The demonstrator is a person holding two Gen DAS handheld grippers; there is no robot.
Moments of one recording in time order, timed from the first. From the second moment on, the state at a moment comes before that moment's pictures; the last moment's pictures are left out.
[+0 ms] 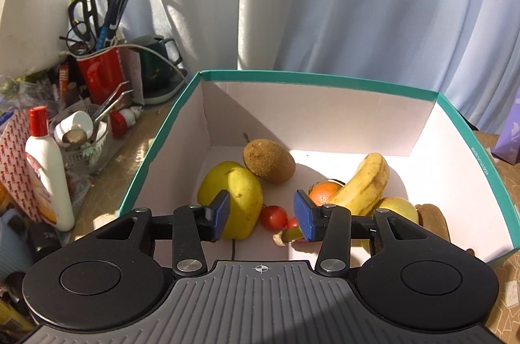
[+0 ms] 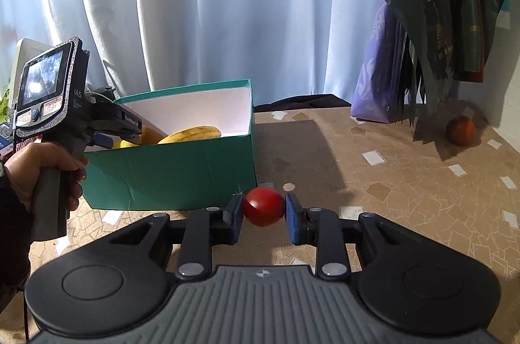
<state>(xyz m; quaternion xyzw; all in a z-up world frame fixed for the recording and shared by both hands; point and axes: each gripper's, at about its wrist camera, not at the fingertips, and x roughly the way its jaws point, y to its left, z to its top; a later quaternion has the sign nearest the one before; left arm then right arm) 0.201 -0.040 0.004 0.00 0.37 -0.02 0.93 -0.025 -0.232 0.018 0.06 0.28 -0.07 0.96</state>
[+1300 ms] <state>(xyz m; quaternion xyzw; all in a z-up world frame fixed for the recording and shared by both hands) 0.107 0.007 0.052 -0.06 0.35 -0.01 0.94 0.067 -0.225 0.033 0.00 0.25 -0.04 0.97</state>
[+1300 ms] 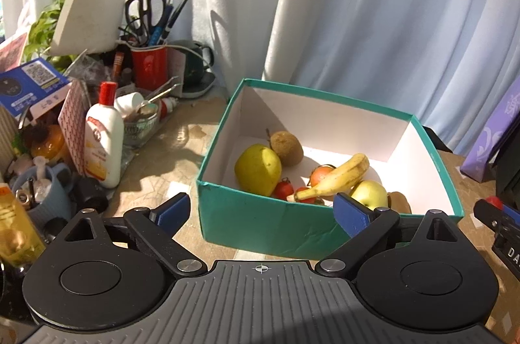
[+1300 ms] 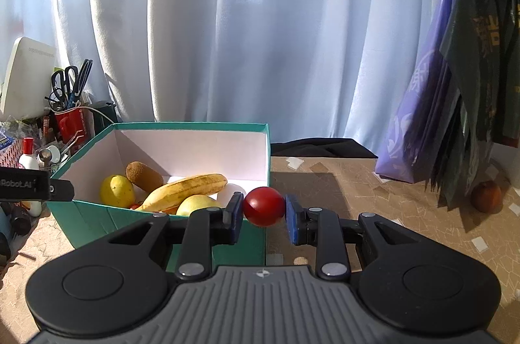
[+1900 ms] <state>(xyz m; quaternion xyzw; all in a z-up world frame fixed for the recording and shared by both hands) 0.103 0.020 0.046 -0.07 0.37 0.02 0.92 0.145 -0.205 -0.005 -0.03 0.29 -0.01 0.96</state>
